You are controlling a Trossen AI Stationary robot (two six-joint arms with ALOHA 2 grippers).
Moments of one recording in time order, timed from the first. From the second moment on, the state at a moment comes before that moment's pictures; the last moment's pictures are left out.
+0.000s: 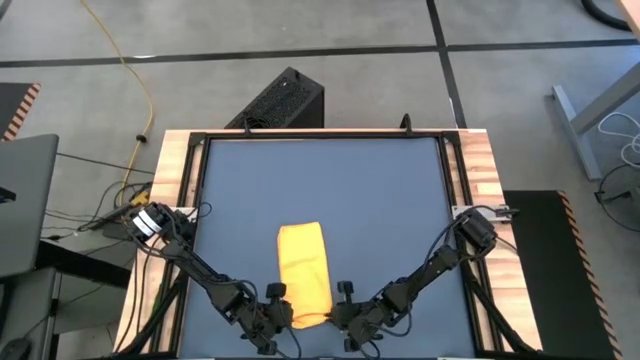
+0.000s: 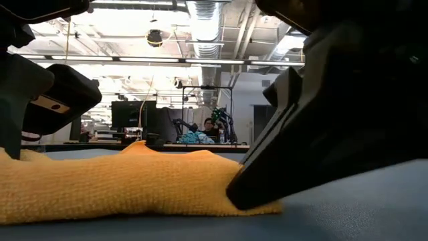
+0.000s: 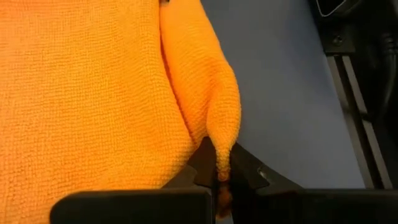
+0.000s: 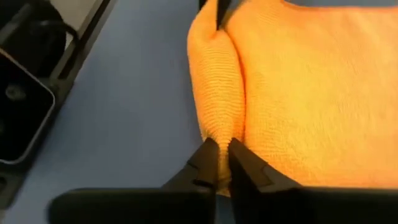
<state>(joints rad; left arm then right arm) -0.75 1.92 1.01 0.04 -0.27 -0.62 0.66 2.11 1.19 0.16 0.42 0.39</state>
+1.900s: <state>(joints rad) -0.85 1.90 1.01 0.12 -0.54 -0.31 0.57 2.08 1.19 0.17 0.13 0.97</state>
